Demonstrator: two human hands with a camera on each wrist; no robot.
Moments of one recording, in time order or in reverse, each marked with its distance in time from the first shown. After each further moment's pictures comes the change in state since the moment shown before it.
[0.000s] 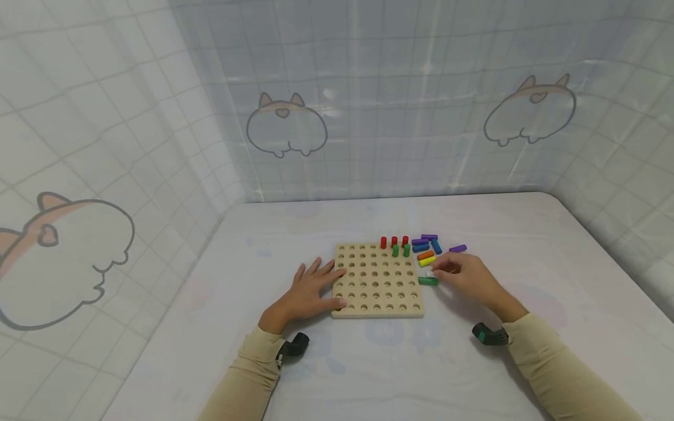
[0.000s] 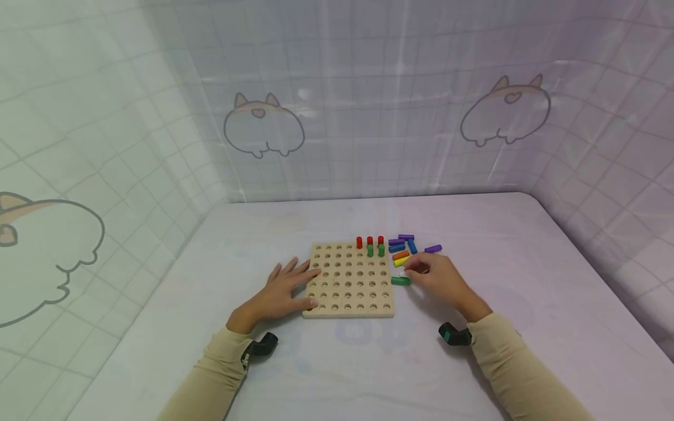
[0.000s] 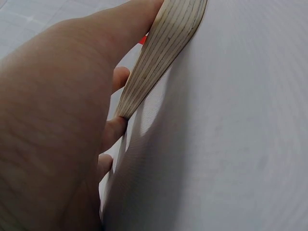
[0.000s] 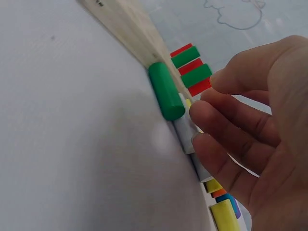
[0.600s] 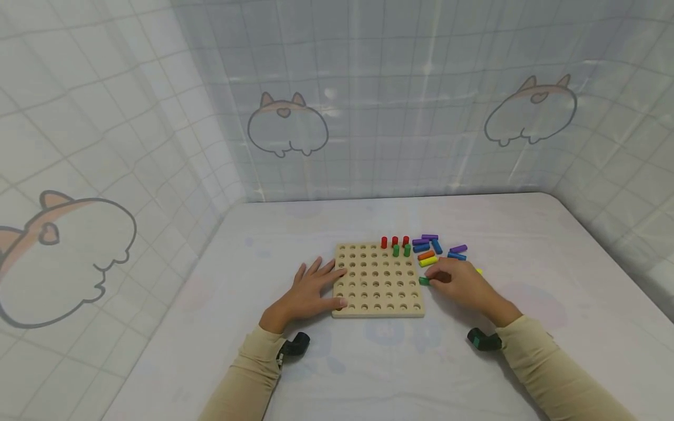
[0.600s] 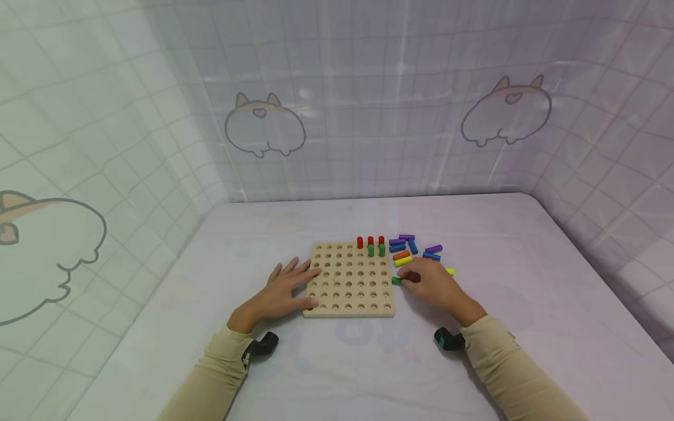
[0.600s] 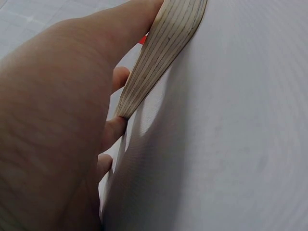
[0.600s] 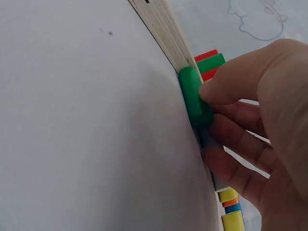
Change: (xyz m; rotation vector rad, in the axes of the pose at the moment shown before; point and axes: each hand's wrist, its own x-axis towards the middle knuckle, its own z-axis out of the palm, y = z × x) left_hand 0.000 -0.002 0.001 -0.007 0.012 0.016; right_hand -0.001 0.003 0.016 -0.123 -0.034 -0.155
